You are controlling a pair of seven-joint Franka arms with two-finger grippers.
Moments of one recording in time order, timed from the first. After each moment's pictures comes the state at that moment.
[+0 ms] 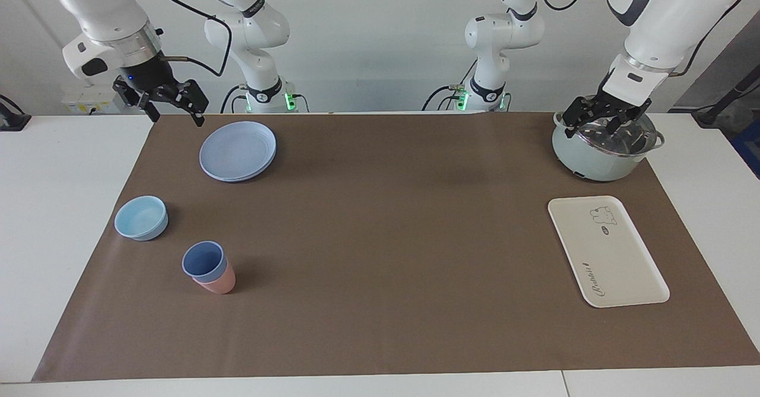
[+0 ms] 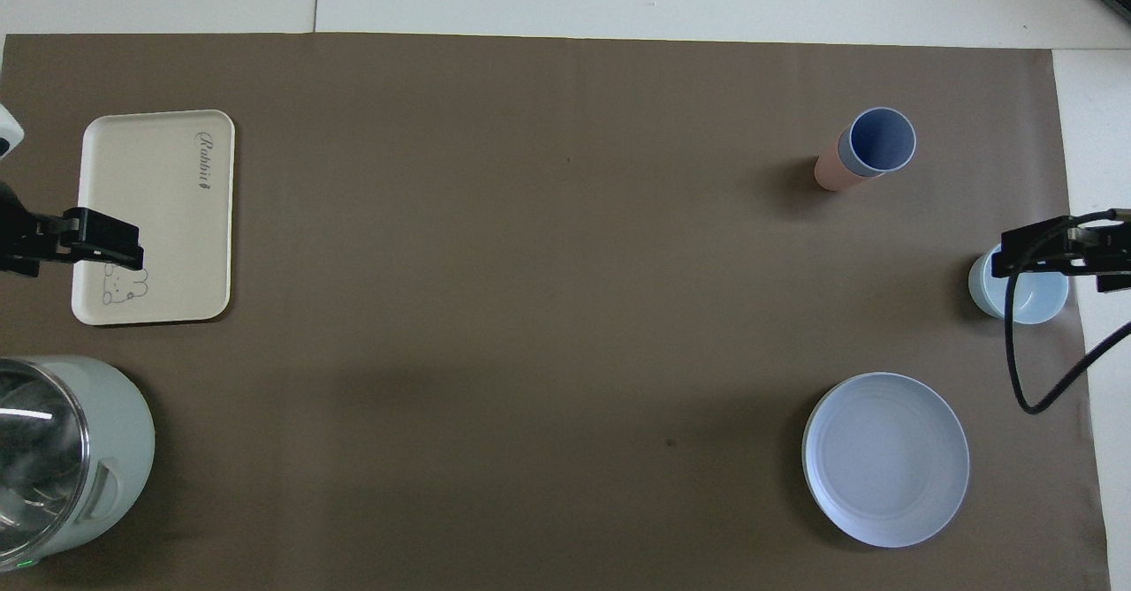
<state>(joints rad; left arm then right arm) 0.02 -0.02 -0.06 -1.64 0.01 1.56 -0.05 0.07 -0.07 -0.10 -1.63 -0.01 1.53 0.13</state>
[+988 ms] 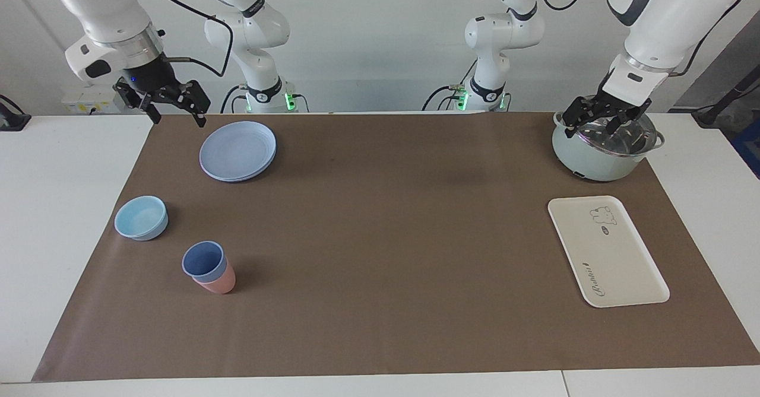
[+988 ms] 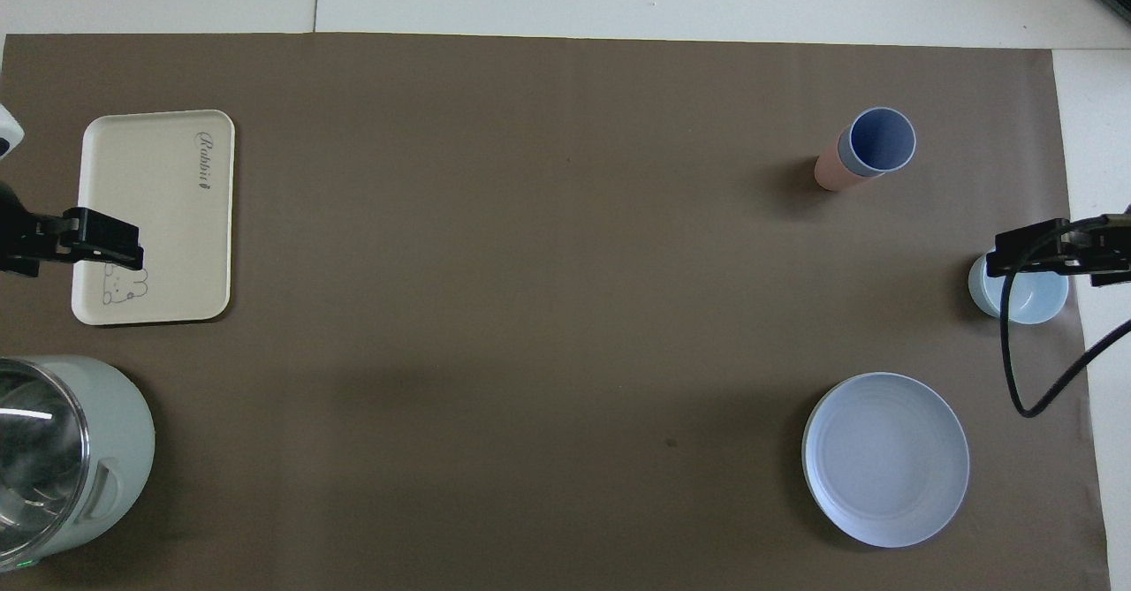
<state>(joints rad) 0.02 -0.02 -0.06 -1.64 0.01 1.56 -0.05 0.07 -0.07 -0.10 -1.65 -0.01 1.57 0.07</state>
